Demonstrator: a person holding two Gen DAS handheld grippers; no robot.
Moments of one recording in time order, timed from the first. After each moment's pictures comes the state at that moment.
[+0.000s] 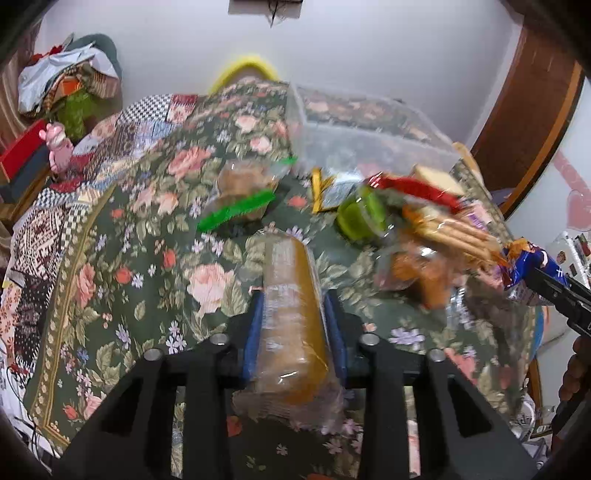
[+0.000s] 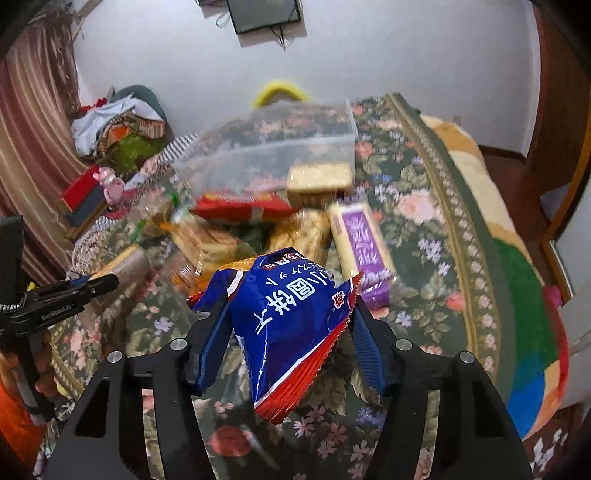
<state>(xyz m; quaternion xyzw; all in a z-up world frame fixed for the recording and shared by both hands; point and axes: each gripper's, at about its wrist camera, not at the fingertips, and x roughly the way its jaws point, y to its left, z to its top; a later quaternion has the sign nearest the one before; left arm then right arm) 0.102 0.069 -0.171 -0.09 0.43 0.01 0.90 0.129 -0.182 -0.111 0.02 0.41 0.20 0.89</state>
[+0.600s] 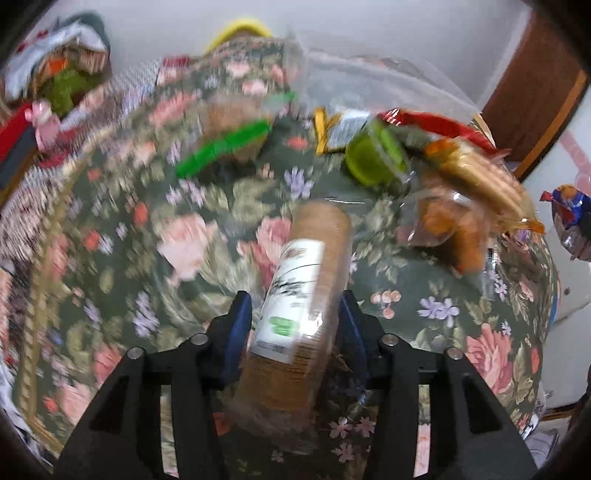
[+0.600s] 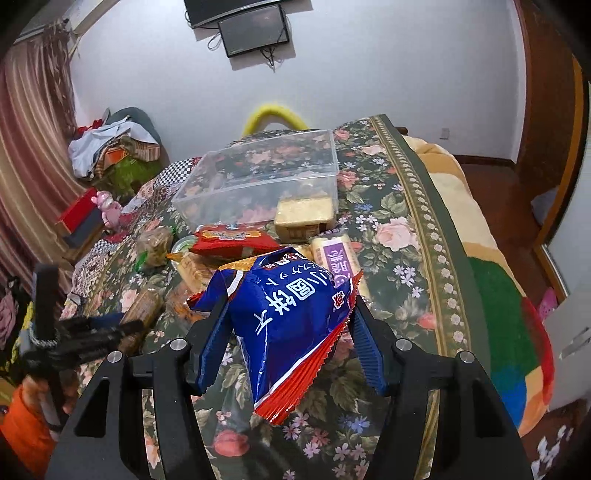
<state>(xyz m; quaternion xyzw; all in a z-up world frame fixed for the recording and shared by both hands) 0.121 0.072 -0.232 -0.10 0.51 -0.01 0.86 0.134 -0.195 -0.100 0.04 0.40 0.18 0.90</state>
